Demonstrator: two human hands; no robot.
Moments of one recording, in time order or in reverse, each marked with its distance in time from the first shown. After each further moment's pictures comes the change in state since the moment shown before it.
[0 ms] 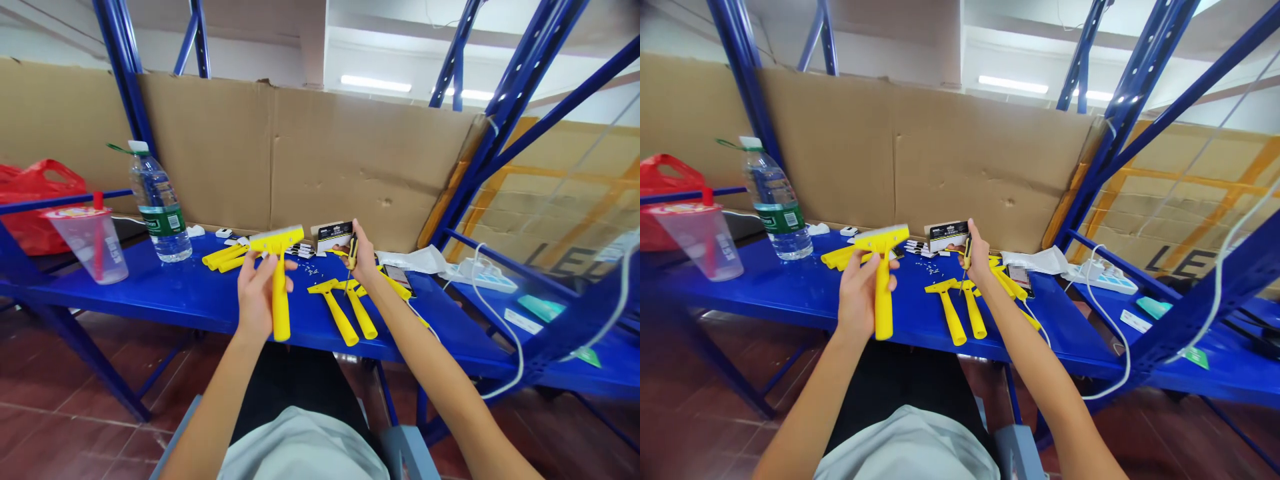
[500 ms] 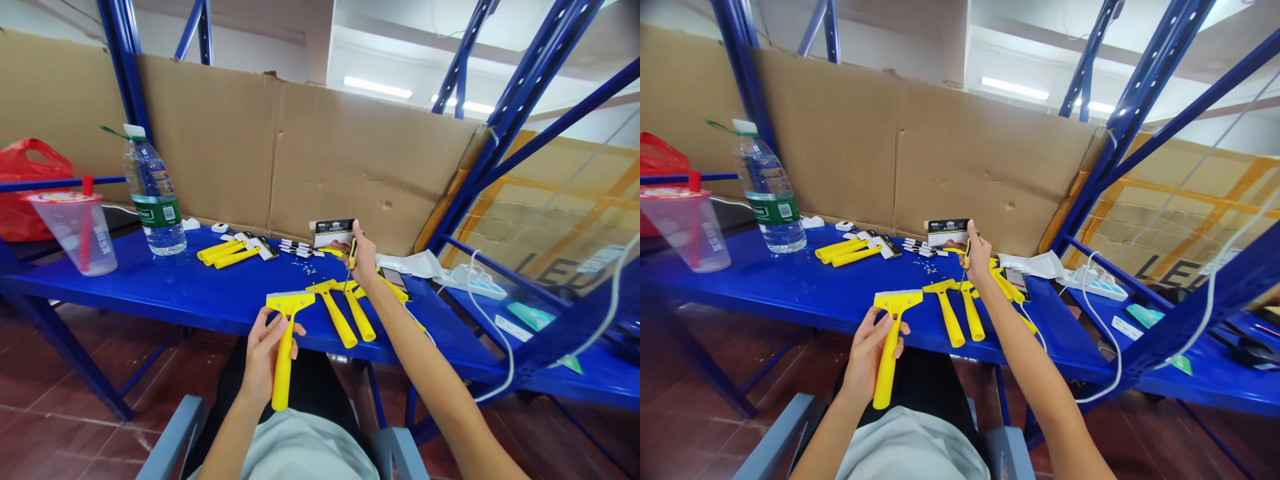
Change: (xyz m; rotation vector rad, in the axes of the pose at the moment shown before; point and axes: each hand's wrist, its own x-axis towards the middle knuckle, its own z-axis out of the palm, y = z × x) left_hand -0.082 -0.045 -0.056 0.012 0.051 -0.316; right_hand -0.007 -0.001 0.004 -0.094 -0.028 -0.131
